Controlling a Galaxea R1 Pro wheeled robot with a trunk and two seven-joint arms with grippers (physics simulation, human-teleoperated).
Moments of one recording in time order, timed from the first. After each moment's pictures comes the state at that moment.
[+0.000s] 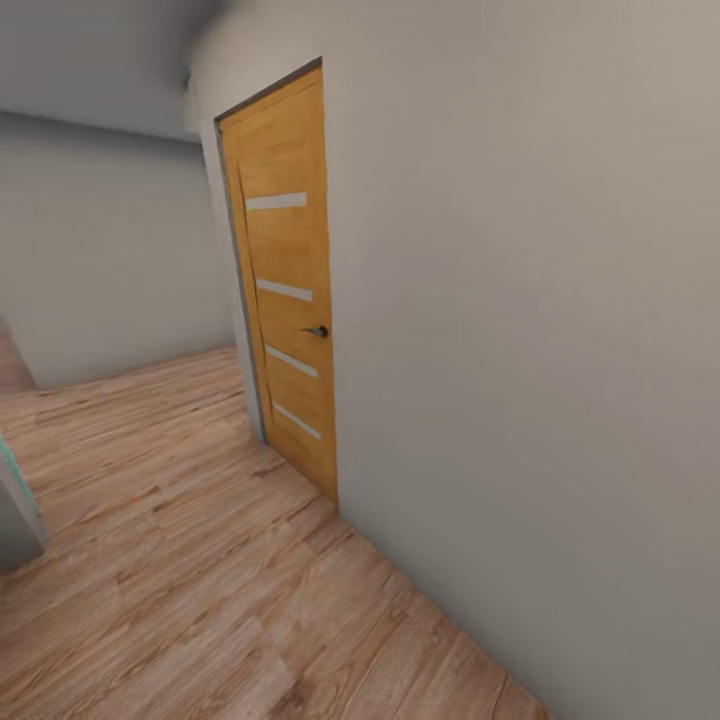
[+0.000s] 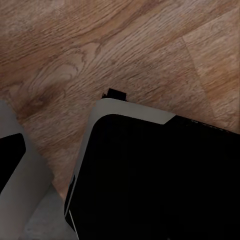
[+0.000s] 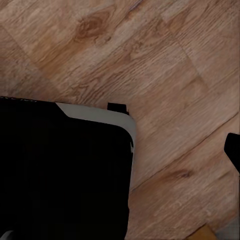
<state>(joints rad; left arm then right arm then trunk) -0.19 0.04 -0.25 -0.01 0.55 -0.05 0.00 -0.17 0.01 0.25 0.03 -0.12 -0.18 -0.06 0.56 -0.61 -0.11</state>
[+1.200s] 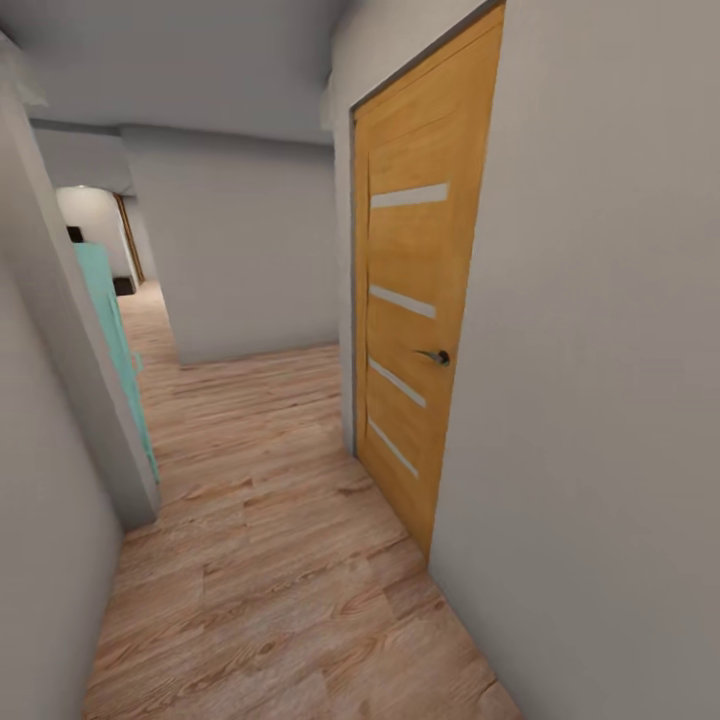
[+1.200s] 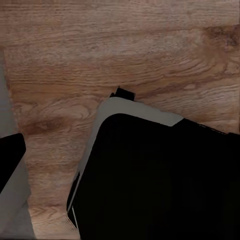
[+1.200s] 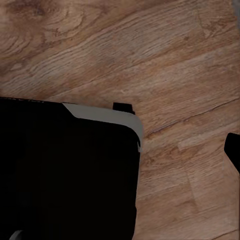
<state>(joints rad) -0.19 0.04 -0.21 -0.01 0.56 -0.05 0.04 -0.17 0.02 0.25 0.03 -0.13 -0.18 -0.05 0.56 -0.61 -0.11</state>
